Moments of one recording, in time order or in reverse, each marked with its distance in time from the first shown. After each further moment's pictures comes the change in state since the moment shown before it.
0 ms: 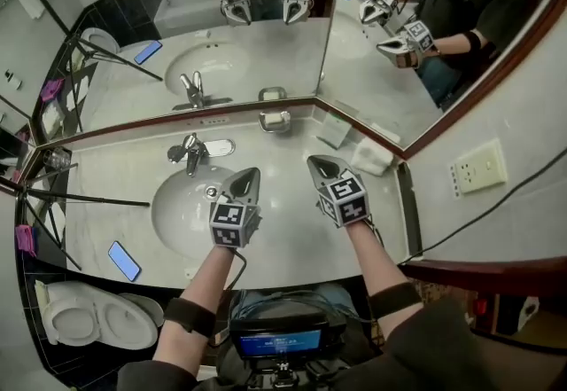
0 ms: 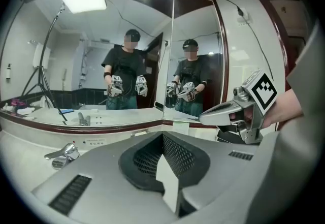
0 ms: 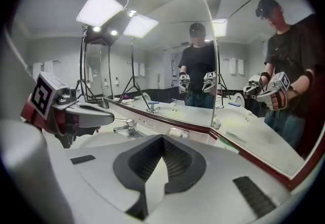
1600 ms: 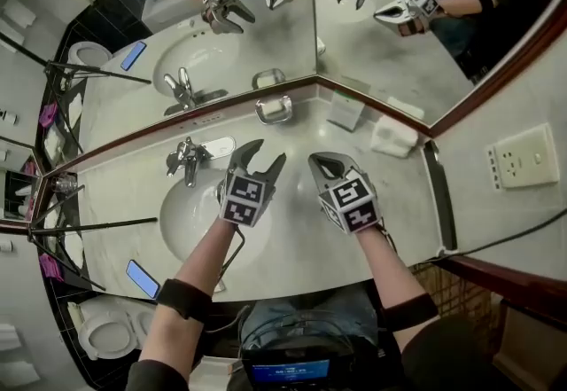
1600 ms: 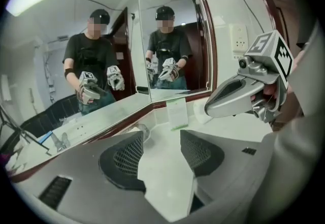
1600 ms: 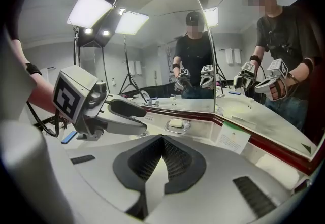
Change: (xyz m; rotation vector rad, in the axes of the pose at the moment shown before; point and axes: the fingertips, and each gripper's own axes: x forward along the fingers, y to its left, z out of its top) left arm 0.111 0.000 -0.026 0.349 0.228 -0.165; right arm 0.037 -0.011 -0.038 0.079 0.023 0.009
